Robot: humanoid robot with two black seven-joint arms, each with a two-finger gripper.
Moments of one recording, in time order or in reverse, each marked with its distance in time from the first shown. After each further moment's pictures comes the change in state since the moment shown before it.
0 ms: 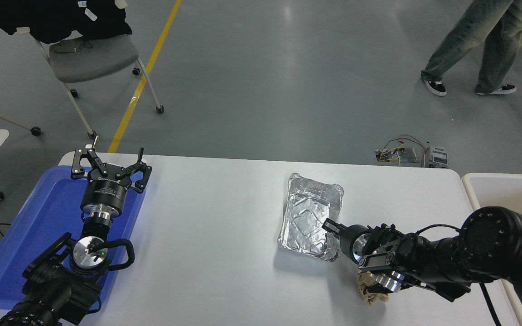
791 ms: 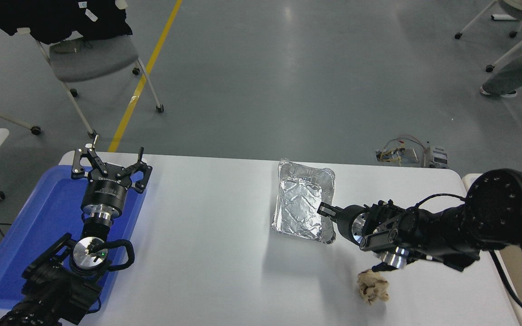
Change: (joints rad) left arm 0.000 0.000 0.000 0.000 0.000 0.000 0.001; right arm 0.385 -0.070 -0.155 0.269 0.003 0.114 0.003
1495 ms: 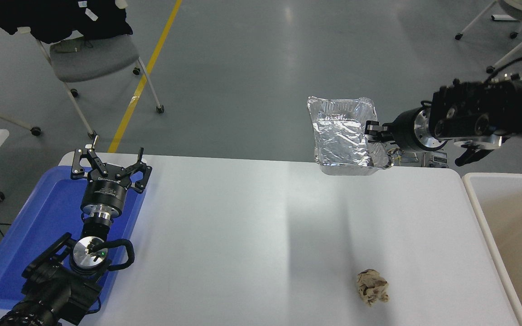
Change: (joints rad) left arm 0.000 0.000 0.000 0.000 0.000 0.000 -0.001; right arm 0.526 -0.155 -0.247 0.084 -0.141 0.530 -0.002
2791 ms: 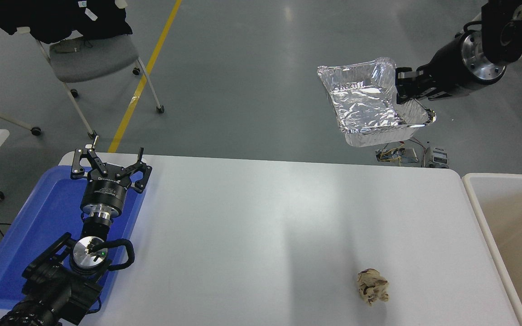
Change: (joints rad) left arm 0.000 0.000 -0.001 0.000 0.000 0.000 0.000; right arm 0.223 -0.097 -0.033 -0.019 -0.099 0.274 -0.008
